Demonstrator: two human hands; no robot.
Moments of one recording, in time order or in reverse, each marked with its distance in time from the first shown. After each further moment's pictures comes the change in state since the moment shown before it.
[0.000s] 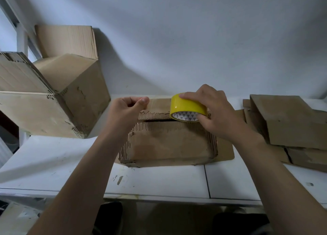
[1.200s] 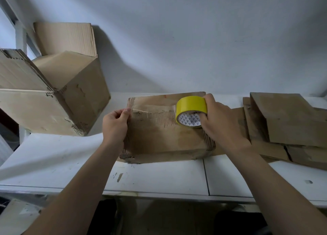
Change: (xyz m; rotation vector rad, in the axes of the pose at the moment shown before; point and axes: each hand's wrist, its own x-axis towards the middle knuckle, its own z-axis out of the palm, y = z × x) left_hand 0.014 -0.064 -0.009 -0.014 0.270 -0.209; right_hand -0.013 0.001 0.026 -0.258 0.033 0.443
